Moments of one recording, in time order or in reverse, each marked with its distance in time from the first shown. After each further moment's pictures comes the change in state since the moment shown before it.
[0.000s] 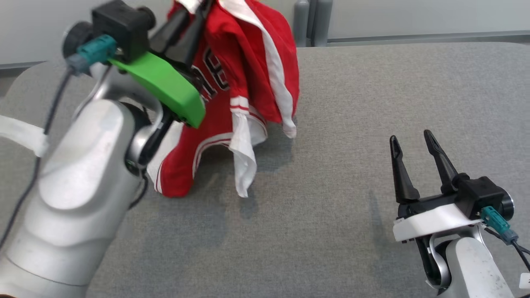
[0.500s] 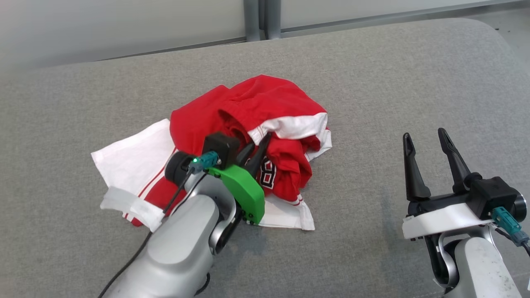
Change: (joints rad) left arm 0.228 -0.242 -0.176 0.391 0.006 0.023 -0.180; right arm 0.009 0.000 -0.048 -0.019 -0.017 0.000 0.000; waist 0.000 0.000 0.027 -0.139
